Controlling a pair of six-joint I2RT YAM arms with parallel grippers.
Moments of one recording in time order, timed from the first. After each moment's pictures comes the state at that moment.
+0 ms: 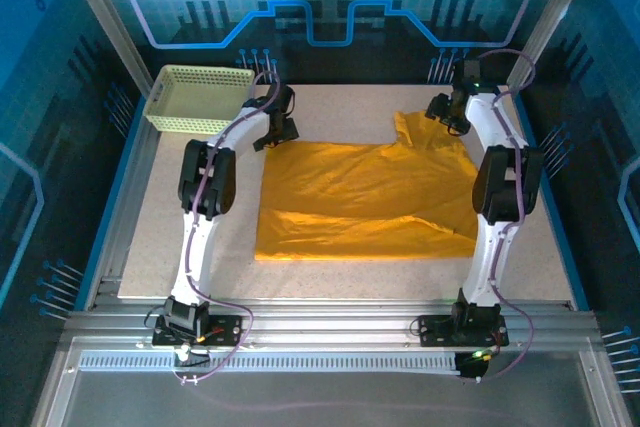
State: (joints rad) left arm -0.25 2.39 2.01 -0.77 -0.20 -0.66; right arm -0.05 2.17 1.92 -0.79 -0.03 0.40
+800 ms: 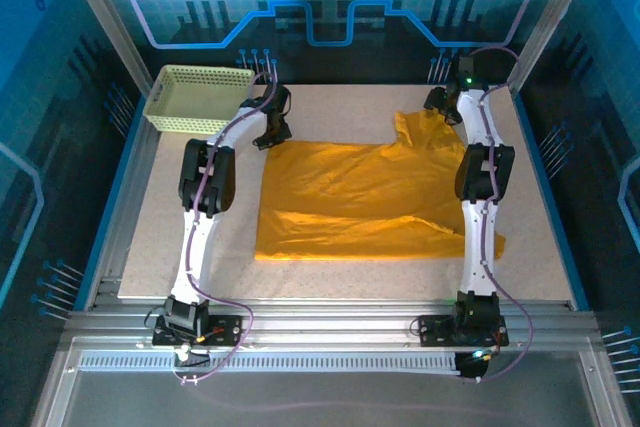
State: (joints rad) left arm -0.23 2.42 2.01 -0.76 -0.16 -0.65; right arm -0.09 2.70 2.61 -0.92 -0.02 0.36
